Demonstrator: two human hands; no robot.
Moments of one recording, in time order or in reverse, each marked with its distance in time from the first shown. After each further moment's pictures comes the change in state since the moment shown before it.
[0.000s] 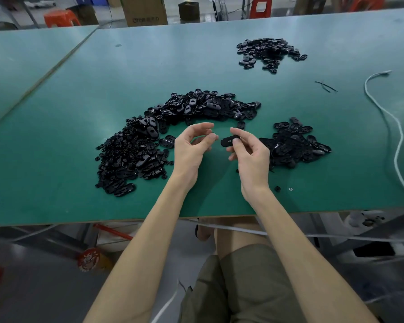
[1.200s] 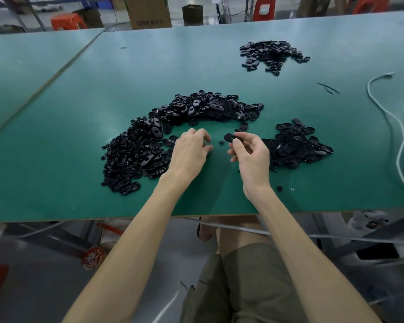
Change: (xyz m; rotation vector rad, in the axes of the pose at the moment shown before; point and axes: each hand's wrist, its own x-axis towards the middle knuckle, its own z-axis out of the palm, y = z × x) left_hand 0.004 0.022 -0.012 1.199 -0.152 0.151; right_hand 0.001 0.000 0.002 -0.016 -0.016 0.041
